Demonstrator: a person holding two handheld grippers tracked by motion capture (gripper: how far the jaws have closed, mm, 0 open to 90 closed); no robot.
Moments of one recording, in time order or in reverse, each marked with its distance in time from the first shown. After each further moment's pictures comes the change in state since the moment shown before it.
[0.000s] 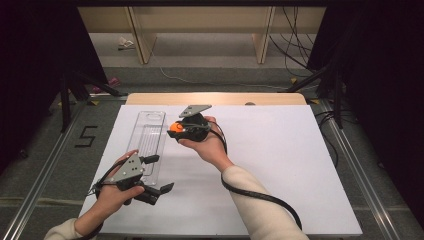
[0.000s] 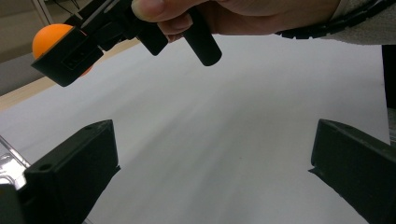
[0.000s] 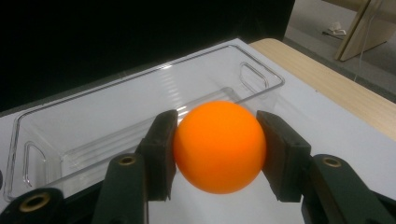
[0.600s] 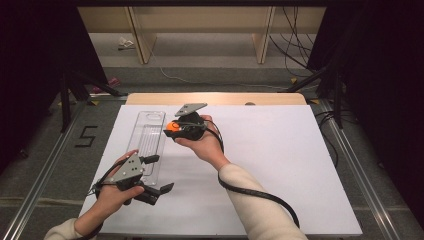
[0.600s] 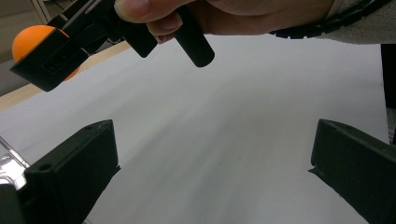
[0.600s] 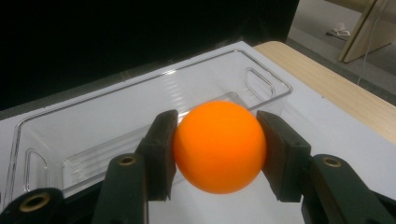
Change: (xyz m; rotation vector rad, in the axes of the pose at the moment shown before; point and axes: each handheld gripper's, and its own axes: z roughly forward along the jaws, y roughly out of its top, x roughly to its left) left arm 0.000 0.000 0.000 -0.001 -0.002 0.001; right arm 0.003 0.007 0.008 0.006 0.010 -0.013
